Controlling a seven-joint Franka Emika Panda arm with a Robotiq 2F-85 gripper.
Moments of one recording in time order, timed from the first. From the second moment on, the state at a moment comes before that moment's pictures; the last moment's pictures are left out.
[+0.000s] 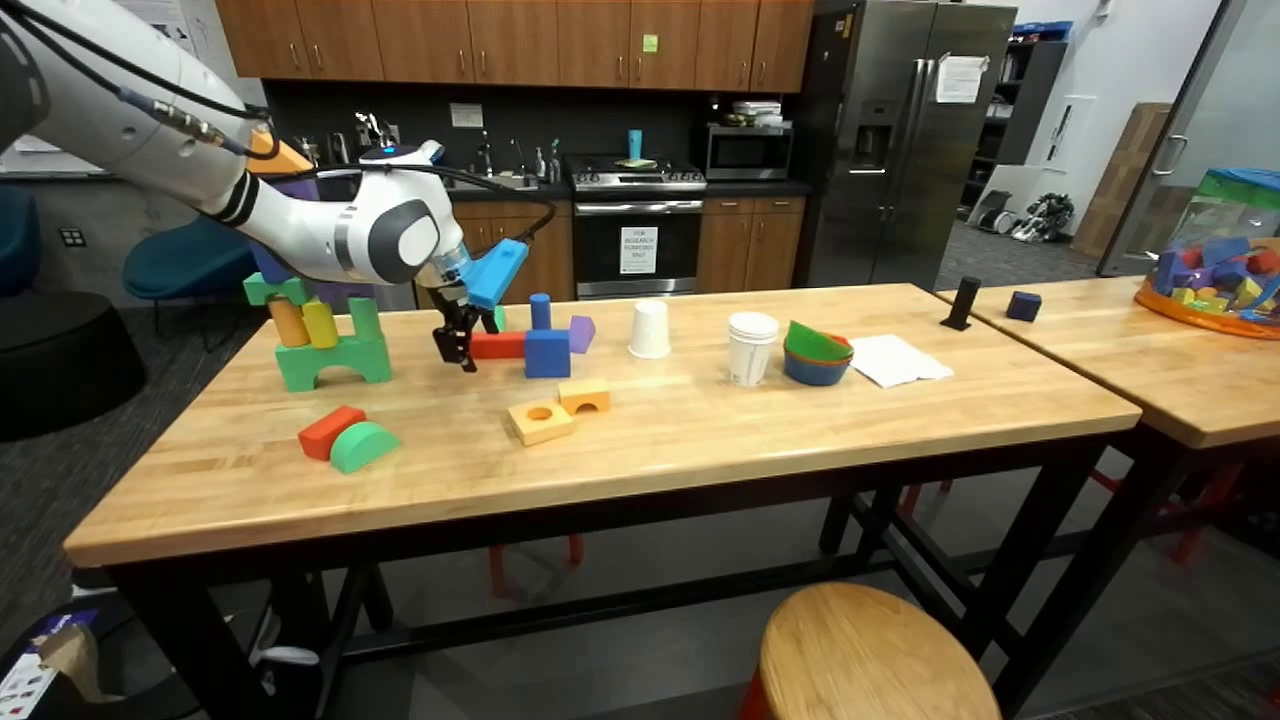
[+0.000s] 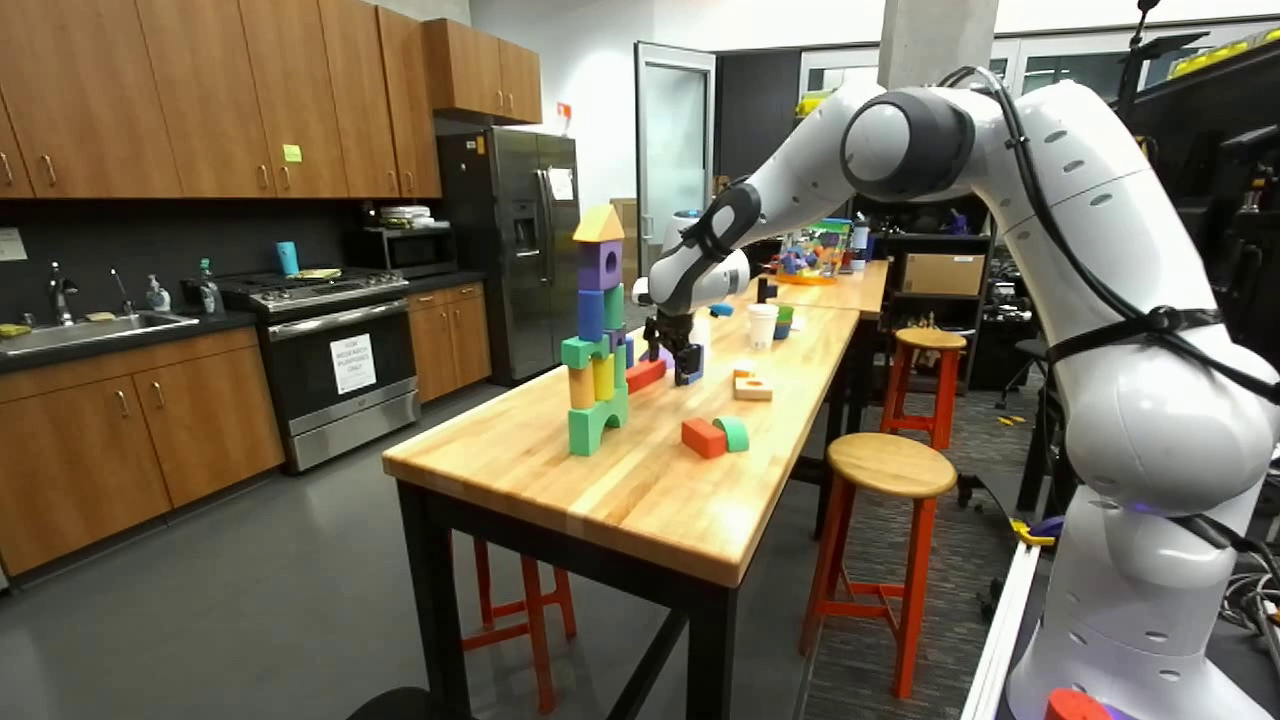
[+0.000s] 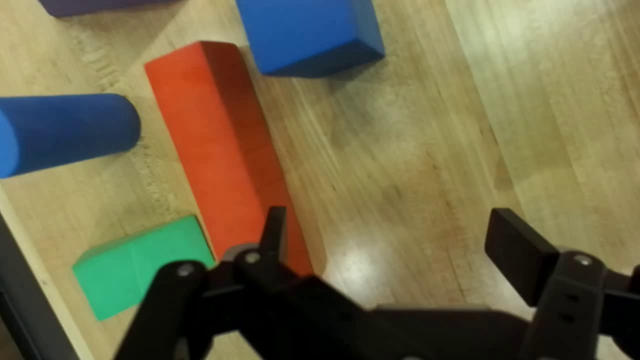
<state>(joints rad) -0.22 0.55 -0.08 -1.68 -0.05 2.57 -1.63</state>
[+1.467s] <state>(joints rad) -0.25 0.75 -0.14 -1.37 -0.18 2.56 -1.49</state>
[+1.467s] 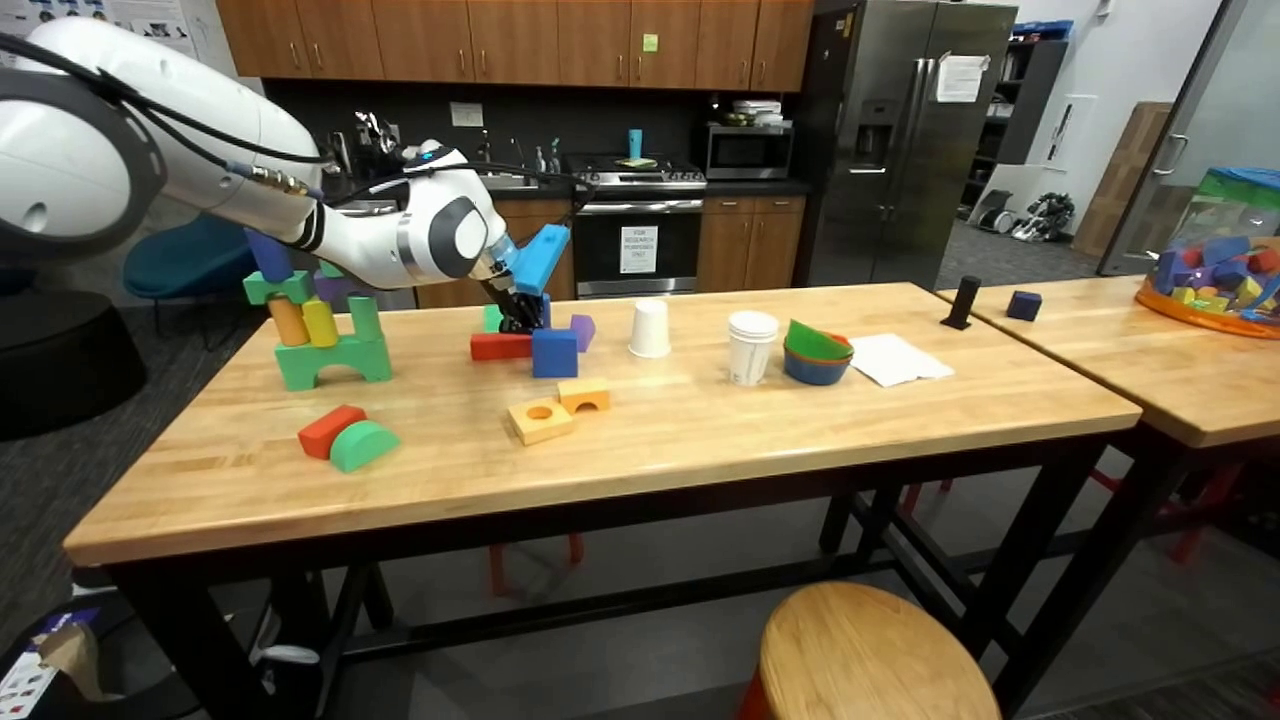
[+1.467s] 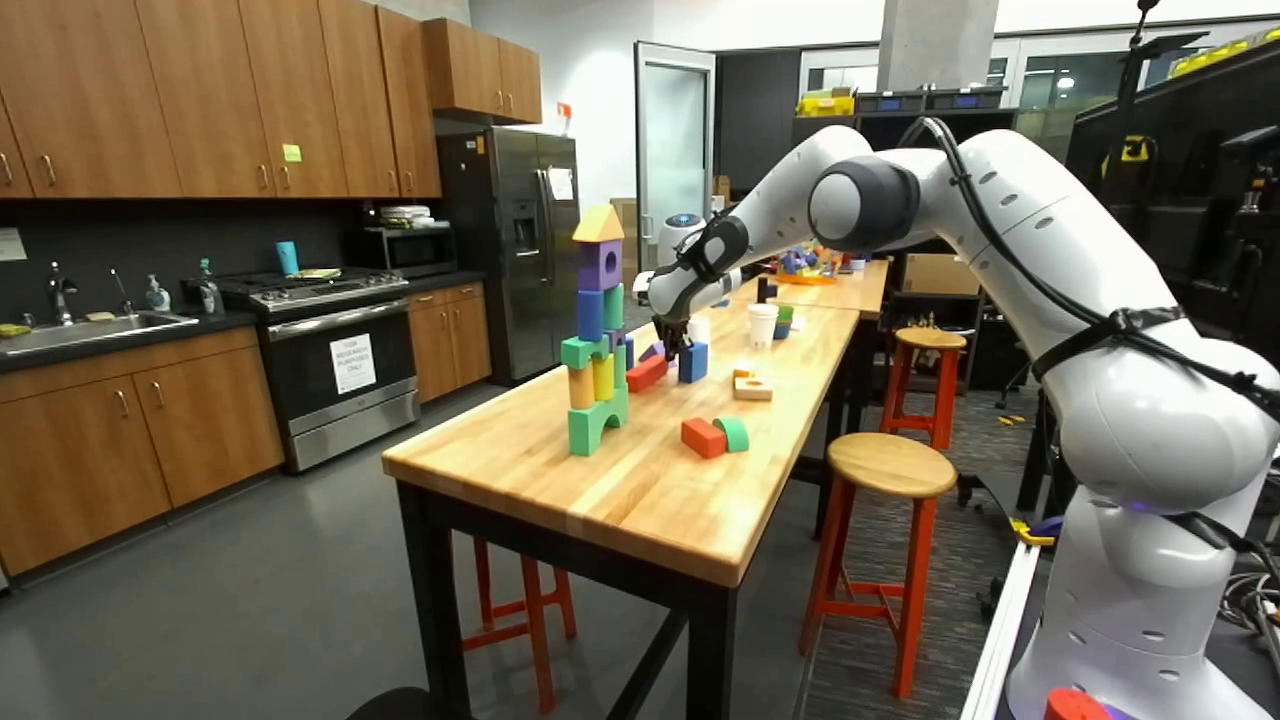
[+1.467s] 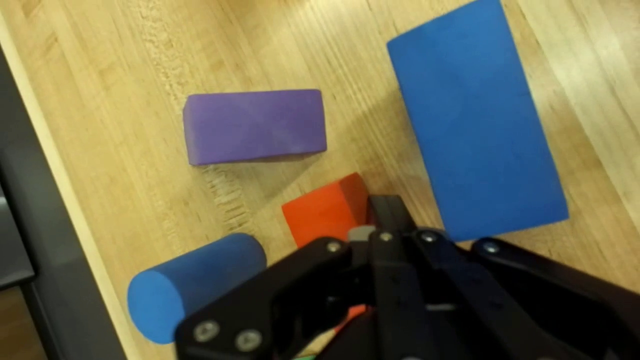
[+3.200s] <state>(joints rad) -0.26 0.63 -0.13 -1.48 -0.24 2.45 -1.22</state>
